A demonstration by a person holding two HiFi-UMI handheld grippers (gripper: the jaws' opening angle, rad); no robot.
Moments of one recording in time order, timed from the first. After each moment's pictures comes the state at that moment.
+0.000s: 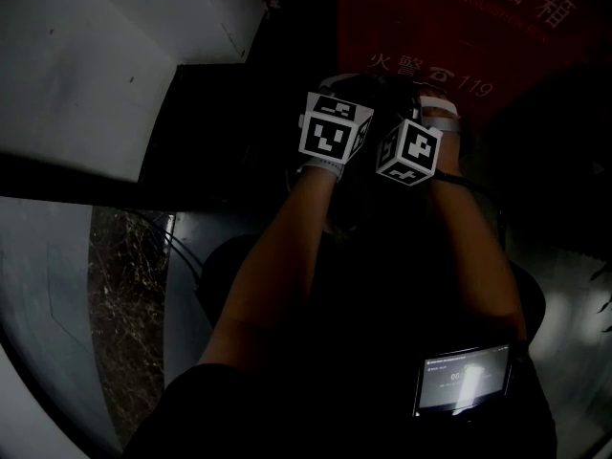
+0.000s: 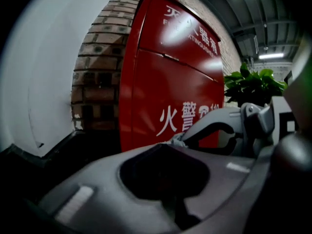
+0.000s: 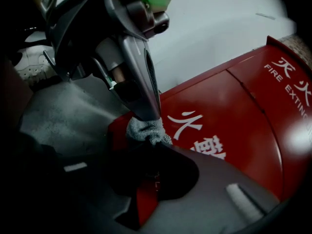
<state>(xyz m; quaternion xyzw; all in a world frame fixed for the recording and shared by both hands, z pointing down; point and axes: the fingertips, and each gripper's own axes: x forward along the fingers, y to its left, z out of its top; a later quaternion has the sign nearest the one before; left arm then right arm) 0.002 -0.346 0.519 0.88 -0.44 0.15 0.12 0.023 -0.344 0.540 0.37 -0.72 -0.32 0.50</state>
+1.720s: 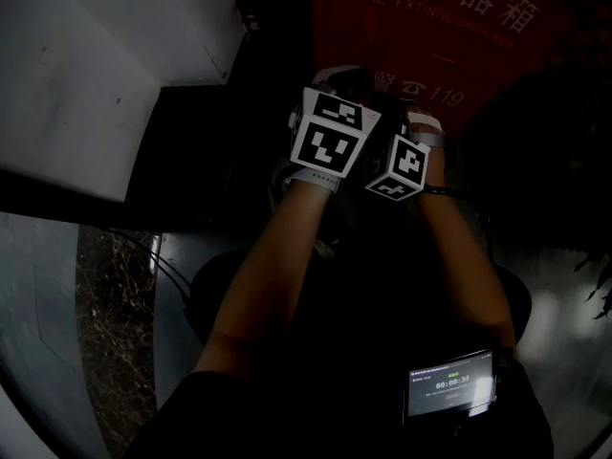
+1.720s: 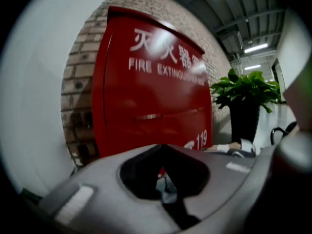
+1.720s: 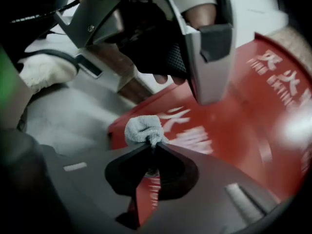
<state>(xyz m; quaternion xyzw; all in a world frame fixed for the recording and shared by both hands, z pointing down) 0.032 -0.338 0.426 0.89 -0.43 0.14 0.02 0.040 -0.333 0.520 0.40 -0.72 -0.30 0.48</state>
